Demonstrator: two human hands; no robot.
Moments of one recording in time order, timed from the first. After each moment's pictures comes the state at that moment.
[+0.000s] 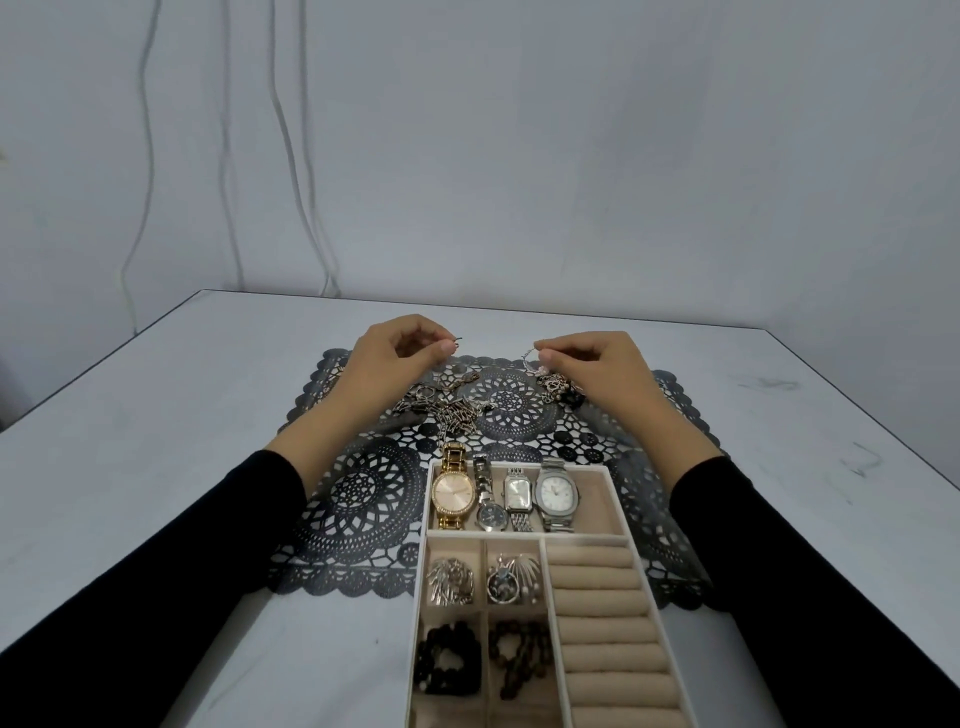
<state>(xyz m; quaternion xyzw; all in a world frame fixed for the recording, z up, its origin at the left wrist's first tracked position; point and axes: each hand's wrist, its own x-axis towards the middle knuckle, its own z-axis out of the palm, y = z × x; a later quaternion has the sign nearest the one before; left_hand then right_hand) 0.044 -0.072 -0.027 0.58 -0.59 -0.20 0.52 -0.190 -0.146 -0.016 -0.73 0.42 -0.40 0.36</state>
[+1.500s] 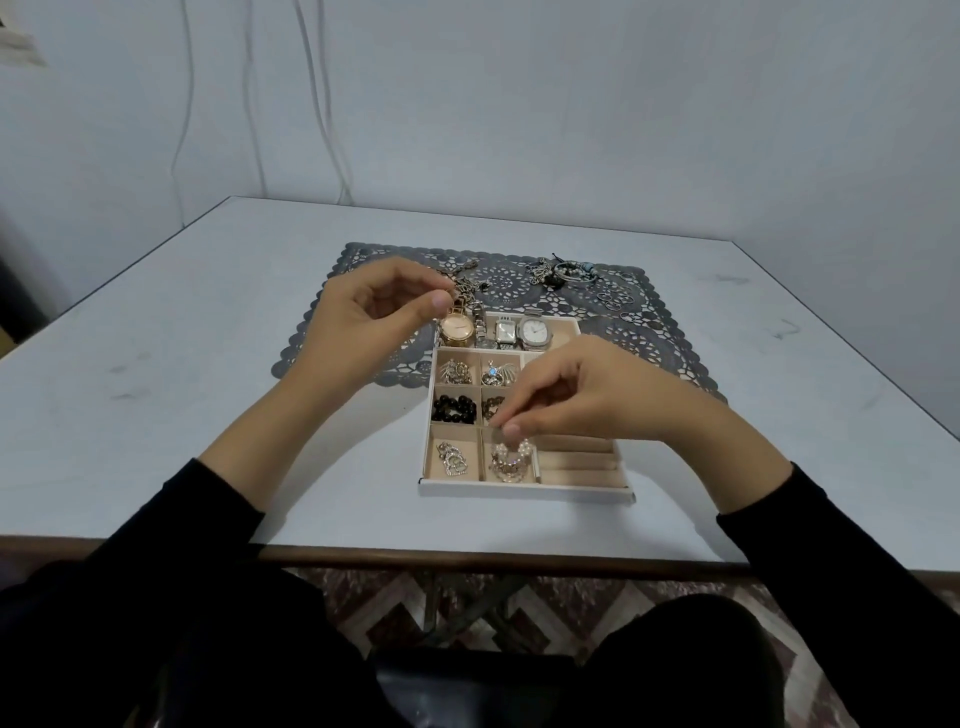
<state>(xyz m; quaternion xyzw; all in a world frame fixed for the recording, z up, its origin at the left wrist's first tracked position) -0.021 0.117 -0.018 0.46 -0.61 -0.22 0.61 -0.248 0.065 -0.001 -0.87 0.21 -0.12 0.43</state>
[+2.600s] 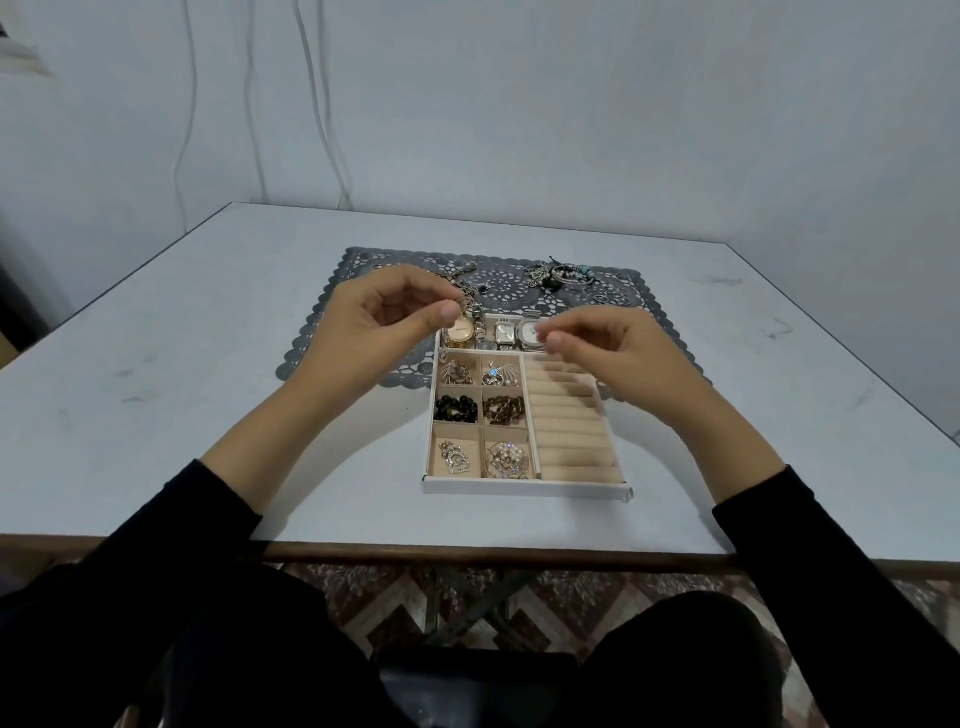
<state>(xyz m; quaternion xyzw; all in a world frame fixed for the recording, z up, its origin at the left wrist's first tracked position) -0.026 0.124 -0.013 0.45 -0.62 -0.24 0.60 -0.262 0.047 -0.009 -0.79 0.34 -0.34 0.38</state>
